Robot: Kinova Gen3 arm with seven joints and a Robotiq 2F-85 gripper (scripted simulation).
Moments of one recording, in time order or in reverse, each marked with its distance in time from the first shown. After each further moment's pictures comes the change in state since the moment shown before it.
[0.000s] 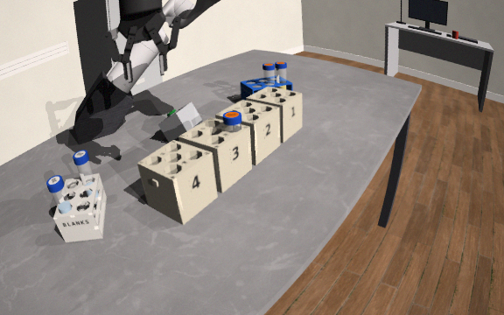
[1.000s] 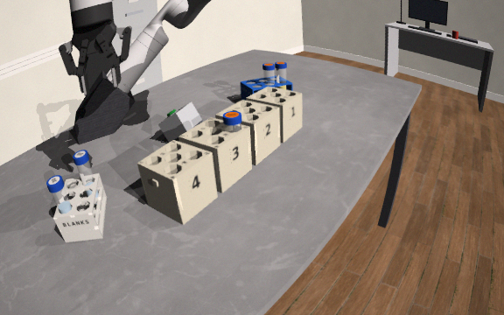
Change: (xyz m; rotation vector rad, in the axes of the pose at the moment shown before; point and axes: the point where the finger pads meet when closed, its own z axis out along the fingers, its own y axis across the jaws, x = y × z) arm -0.011 -0.086 0.000 0.000 0.000 0.000
